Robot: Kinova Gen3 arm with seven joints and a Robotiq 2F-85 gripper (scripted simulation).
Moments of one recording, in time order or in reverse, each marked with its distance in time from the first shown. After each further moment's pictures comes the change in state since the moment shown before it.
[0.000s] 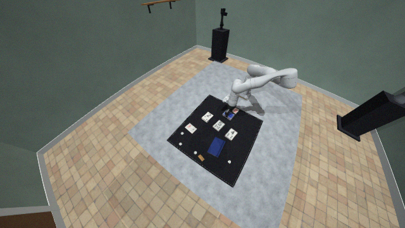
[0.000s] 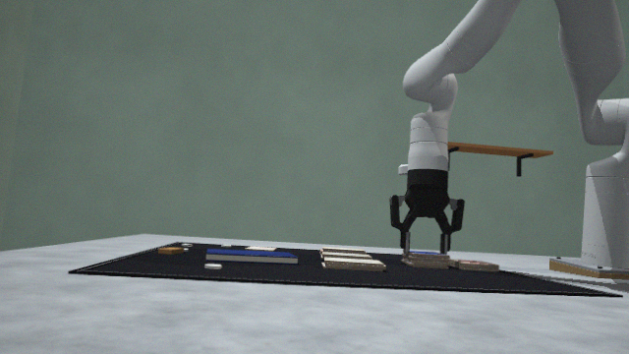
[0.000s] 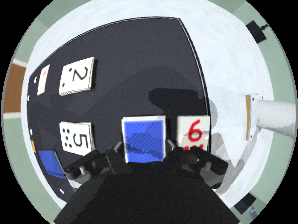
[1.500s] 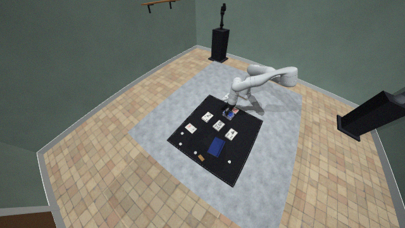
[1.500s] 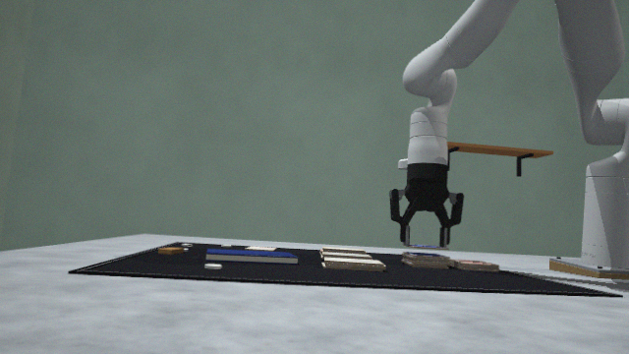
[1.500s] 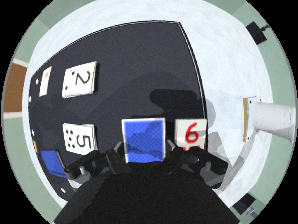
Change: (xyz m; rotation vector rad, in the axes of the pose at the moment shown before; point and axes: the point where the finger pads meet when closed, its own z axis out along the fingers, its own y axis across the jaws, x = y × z) arm 0.006 0.001 -0.012 0.000 0.000 -0.006
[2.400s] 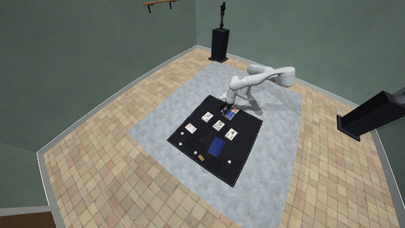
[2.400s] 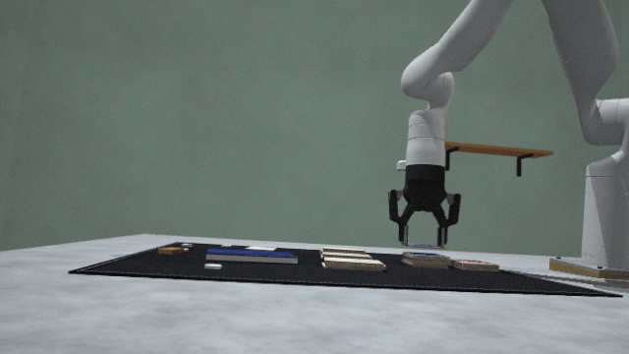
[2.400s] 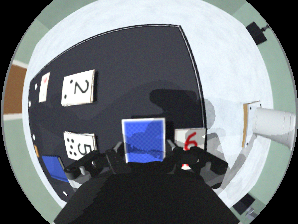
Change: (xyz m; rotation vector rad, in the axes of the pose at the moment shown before) arm 0.019 0.001 0.000 0.000 0.000 0.003
